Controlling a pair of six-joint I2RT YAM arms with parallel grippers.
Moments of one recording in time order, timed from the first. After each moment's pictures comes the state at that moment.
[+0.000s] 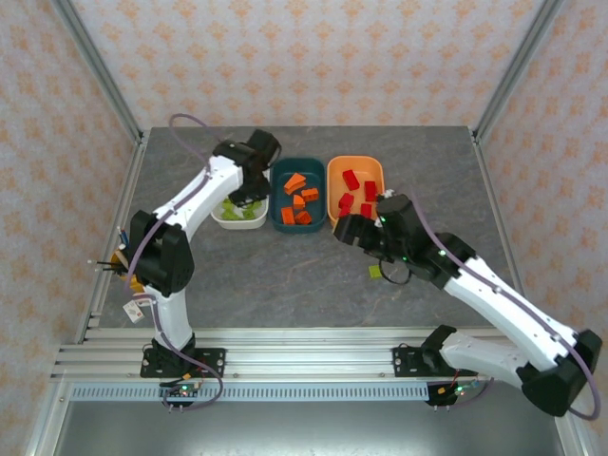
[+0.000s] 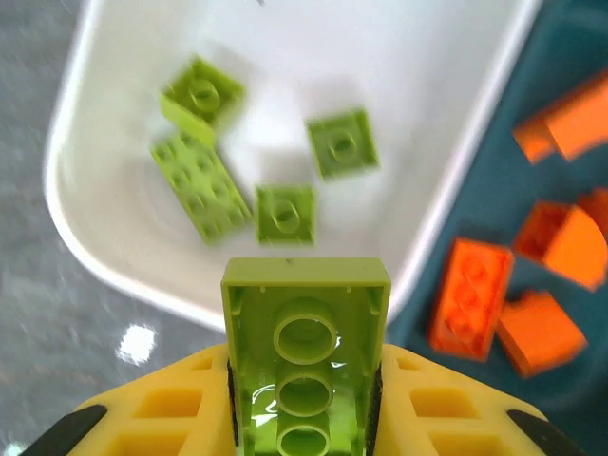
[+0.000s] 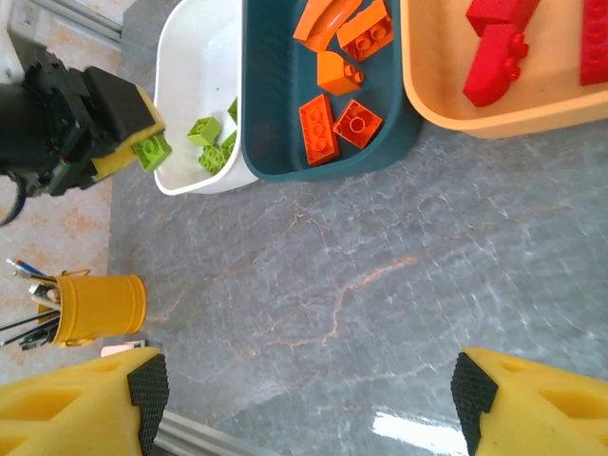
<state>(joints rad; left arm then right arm) -0.35 1.93 1.77 -1.18 -0.24 -0.81 0.71 1.05 1.01 -0.65 -0.04 0.93</state>
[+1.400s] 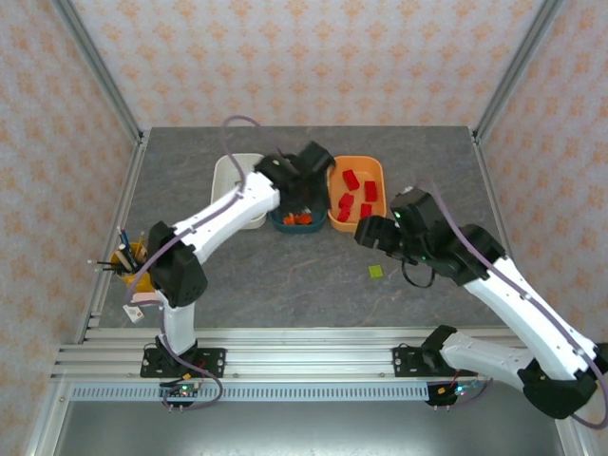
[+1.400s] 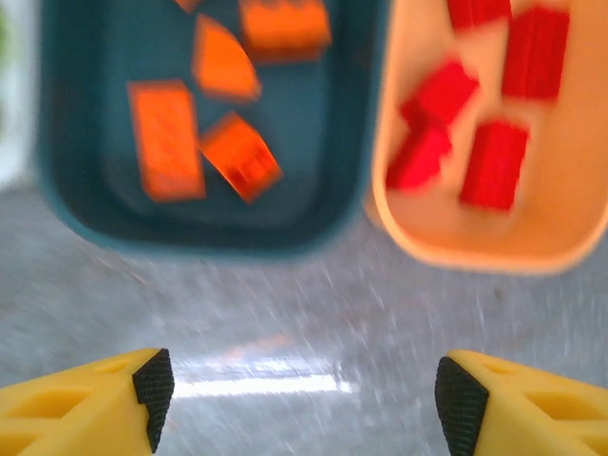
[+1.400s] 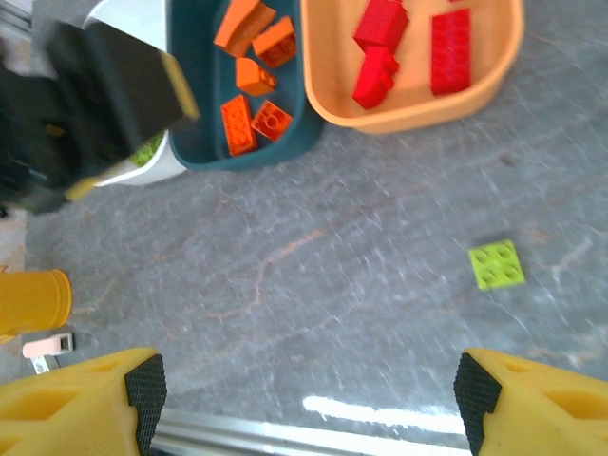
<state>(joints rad) -0.73 1.93 1.85 -1.12 -0.10 -0.90 0.71 0.96 1.21 -1.11 0.07 0.89</state>
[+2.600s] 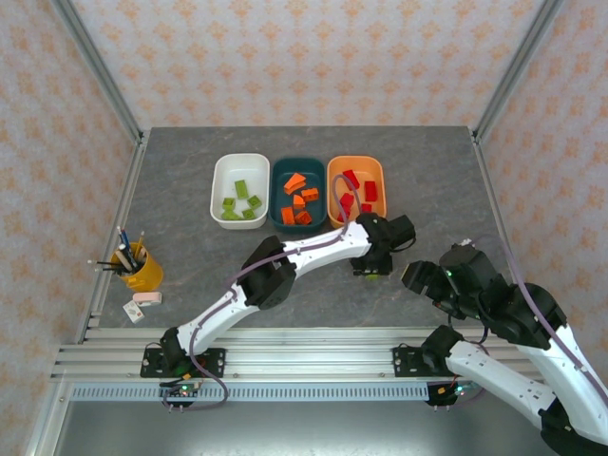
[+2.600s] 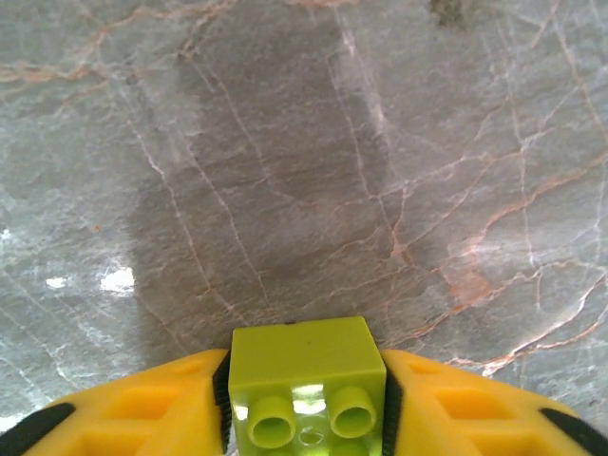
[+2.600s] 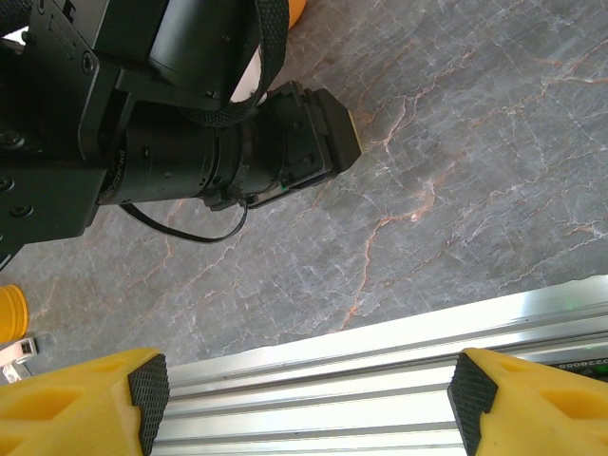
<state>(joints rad) -1.02 2.55 2.33 -1.20 -0.01 -1.07 0.71 0.58 1.07 -1.42 0.12 1.10</state>
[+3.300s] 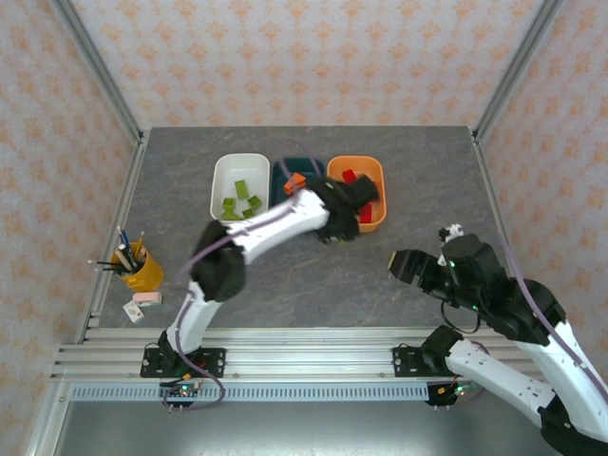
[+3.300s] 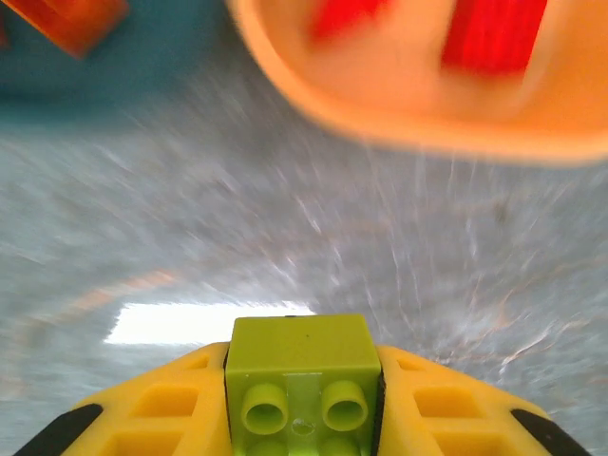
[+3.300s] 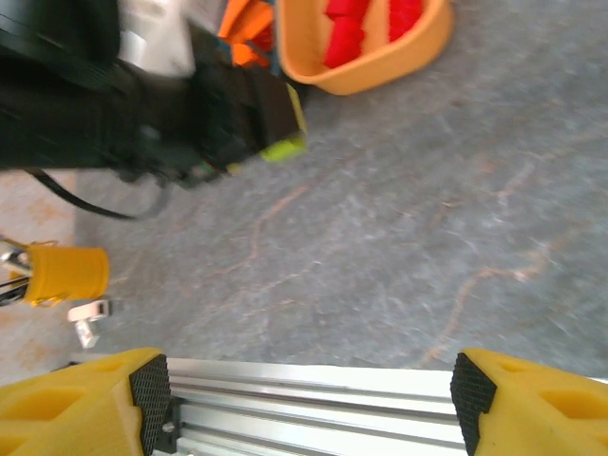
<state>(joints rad) -0.81 2.10 2.01 -1.19 -0.12 -1.01 0.71 0.64 1.09 -1.19 0.03 0.93</state>
